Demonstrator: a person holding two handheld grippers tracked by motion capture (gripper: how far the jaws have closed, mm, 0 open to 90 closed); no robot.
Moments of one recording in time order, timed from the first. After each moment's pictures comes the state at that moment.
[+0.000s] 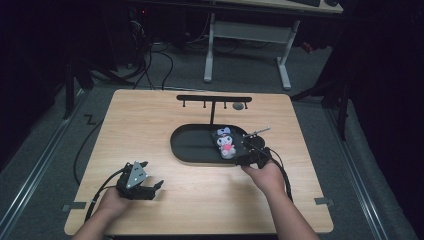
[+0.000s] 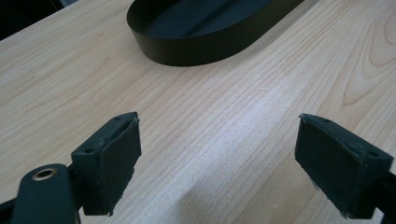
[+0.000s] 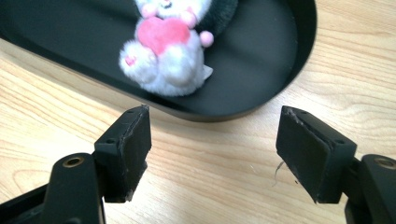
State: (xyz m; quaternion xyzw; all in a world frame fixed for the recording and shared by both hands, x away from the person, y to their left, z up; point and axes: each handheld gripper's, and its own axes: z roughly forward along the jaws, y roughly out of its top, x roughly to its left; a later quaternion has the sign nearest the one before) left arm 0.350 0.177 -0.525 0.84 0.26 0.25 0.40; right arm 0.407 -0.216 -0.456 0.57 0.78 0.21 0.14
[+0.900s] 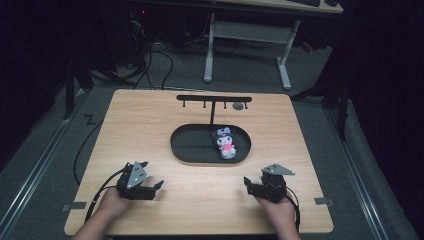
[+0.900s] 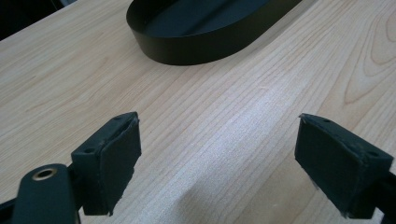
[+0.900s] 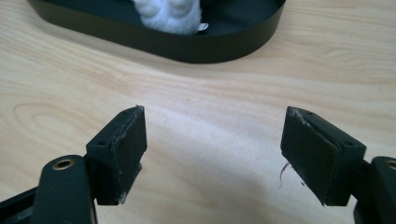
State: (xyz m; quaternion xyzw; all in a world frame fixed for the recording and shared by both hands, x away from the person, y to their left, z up) left arm 0.350 0.176 -0.525 0.84 0.26 0.25 0.40; right arm 0.312 -0.255 -0.505 0.53 0.74 0.34 0.22
